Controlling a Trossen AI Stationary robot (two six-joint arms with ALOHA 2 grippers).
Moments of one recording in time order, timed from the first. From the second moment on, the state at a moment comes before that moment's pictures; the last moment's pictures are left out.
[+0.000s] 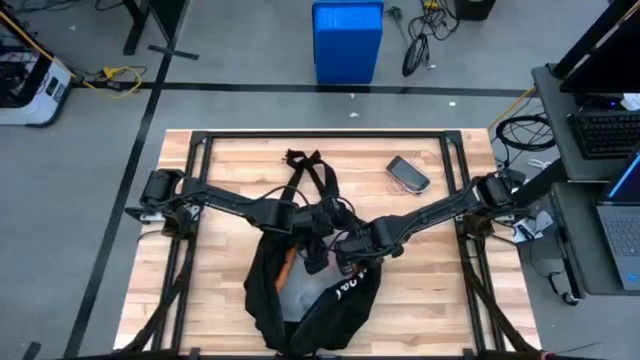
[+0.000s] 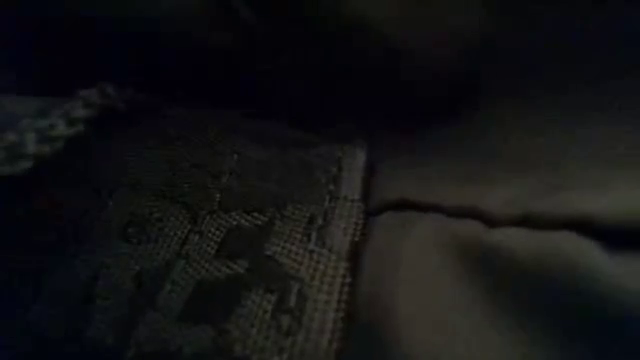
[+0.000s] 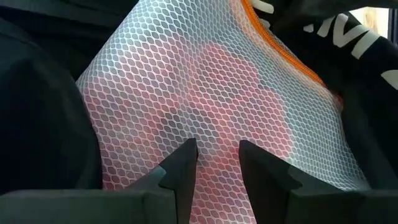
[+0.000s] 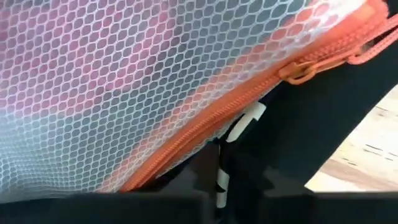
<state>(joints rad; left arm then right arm) -0.12 1.80 1.24 -0.38 0.13 -0.49 0.29 1.84 1.37 -0.95 -0.08 1.48</state>
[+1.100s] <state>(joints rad) -0.08 1.78 1.27 -0.44 0.20 -0.51 0.29 1.57 1.68 -1.07 0.21 1.36</state>
